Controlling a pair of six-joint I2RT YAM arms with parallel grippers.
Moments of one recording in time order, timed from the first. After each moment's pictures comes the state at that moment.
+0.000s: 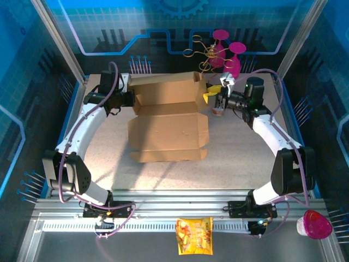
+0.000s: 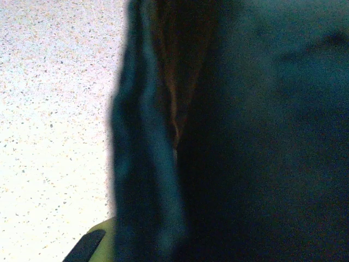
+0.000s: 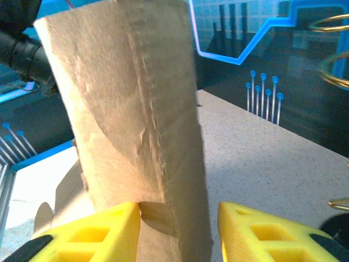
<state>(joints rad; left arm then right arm) -0.11 1.52 1.40 -0.65 0.13 -0.17 0.12 1.51 1.11 0.14 -0.95 -0.03</state>
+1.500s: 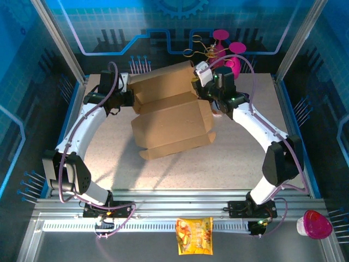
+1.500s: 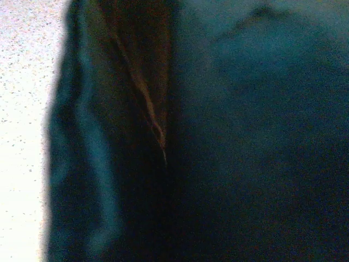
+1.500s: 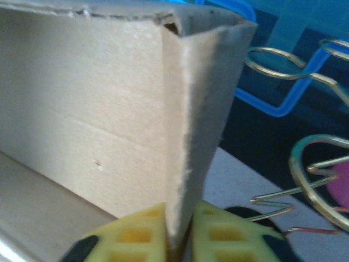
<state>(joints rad) -0.11 1.52 1.40 -0.65 0.11 -0.17 0.39 1.65 1.41 -0.08 -0.16 -0.24</state>
